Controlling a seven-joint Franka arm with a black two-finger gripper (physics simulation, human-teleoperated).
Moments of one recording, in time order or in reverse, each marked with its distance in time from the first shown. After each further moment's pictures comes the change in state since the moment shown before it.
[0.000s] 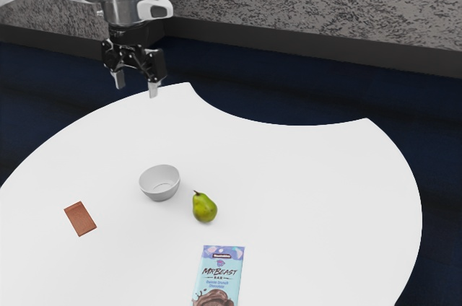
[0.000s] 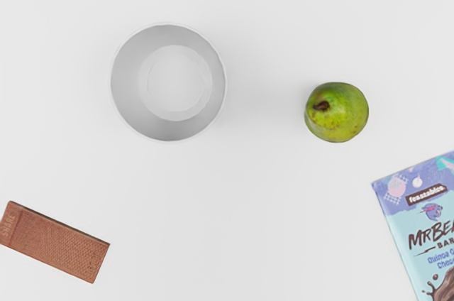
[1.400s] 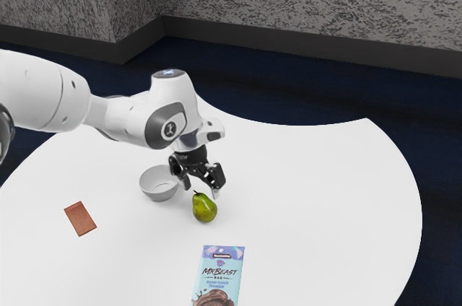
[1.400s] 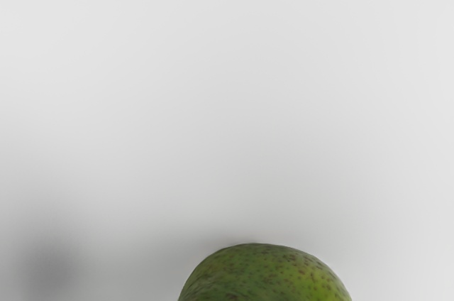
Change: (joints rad) arm -0.004 0.251 -0.090 -0.470 -0.125 0.828 0.001
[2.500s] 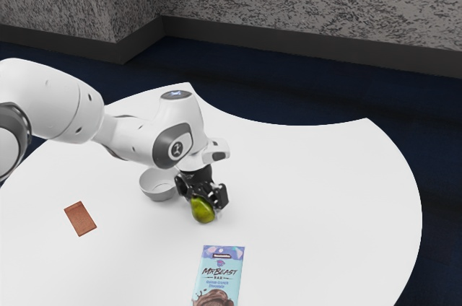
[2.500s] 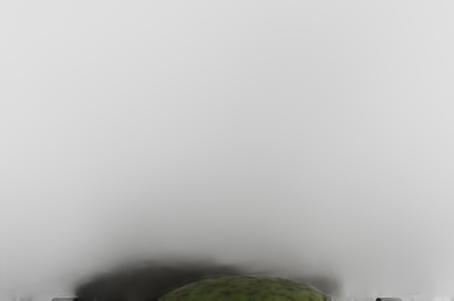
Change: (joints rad) arm 0.001 0.079 -0.021 -0.021 -0.011 0.067 0.011
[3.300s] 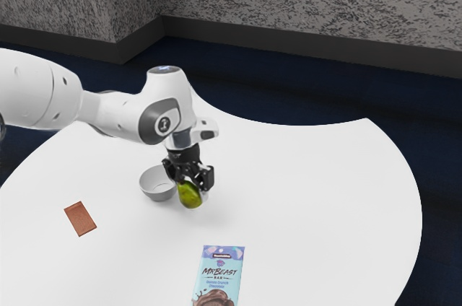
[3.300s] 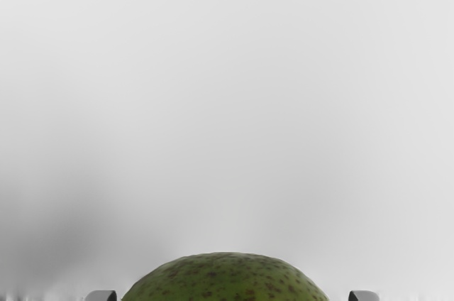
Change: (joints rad) arm 0.002 -0.118 0.037 0.004 0.016 -0.139 -0.005
